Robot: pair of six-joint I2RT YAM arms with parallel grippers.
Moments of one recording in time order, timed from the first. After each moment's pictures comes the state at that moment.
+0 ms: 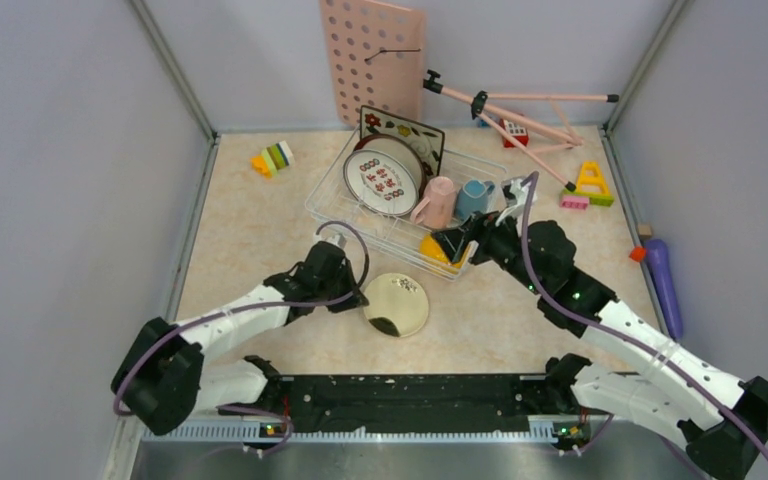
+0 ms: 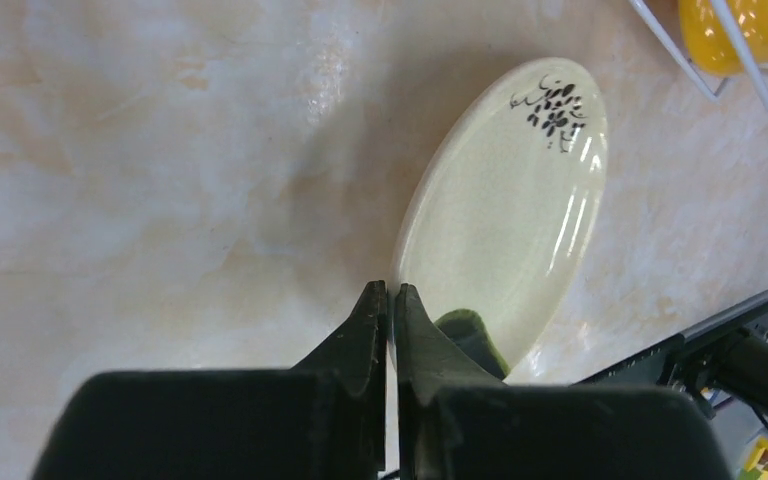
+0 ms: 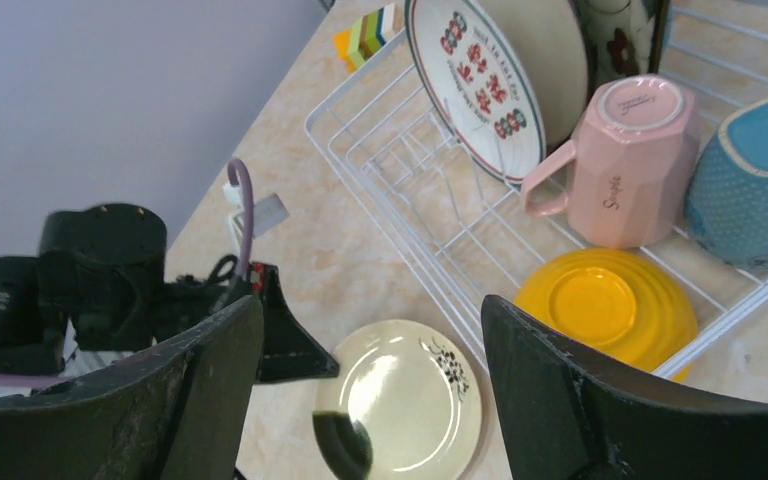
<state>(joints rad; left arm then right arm) -0.63 1.23 0.54 -0.20 0.11 -0.85 0.74 0.84 0.73 0.00 0.08 0.49</state>
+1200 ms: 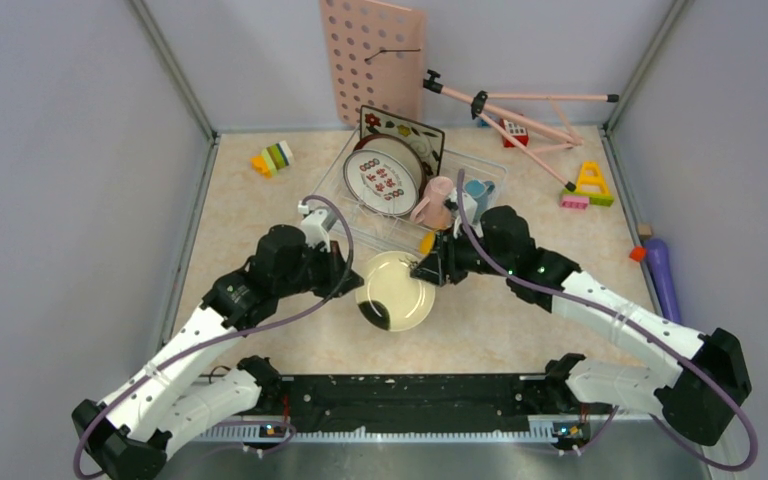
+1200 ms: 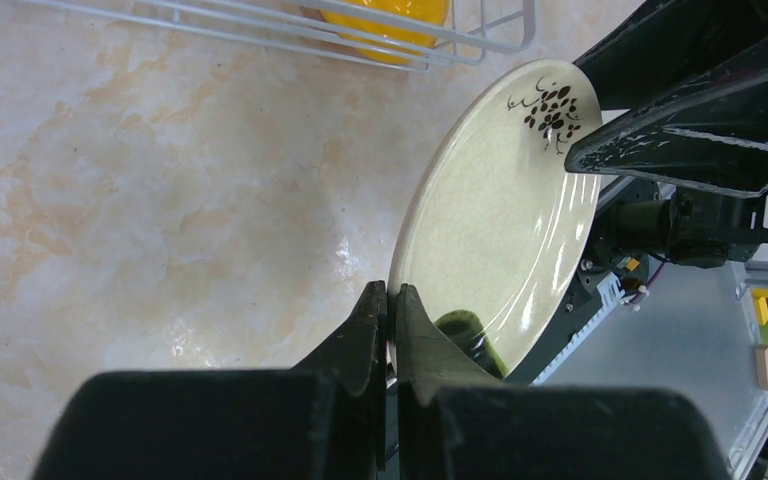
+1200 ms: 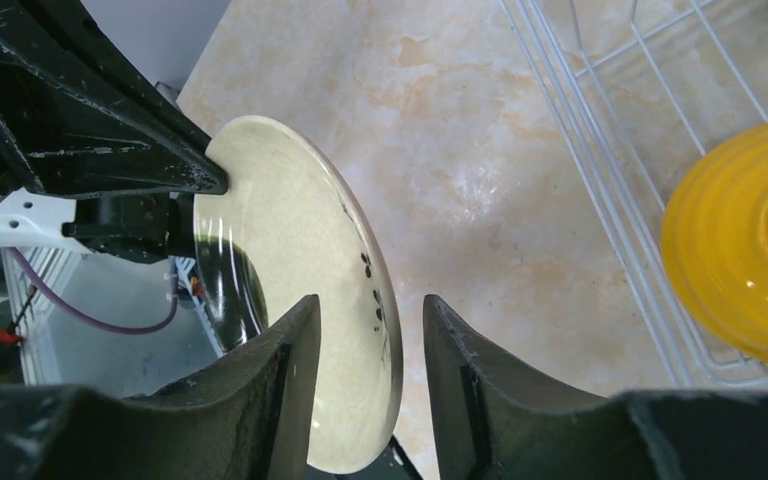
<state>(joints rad) -0.63 0.83 0.82 -0.56 0.25 -0.53 0.74 1.09 0.81 -0.16 -0.36 0.47</state>
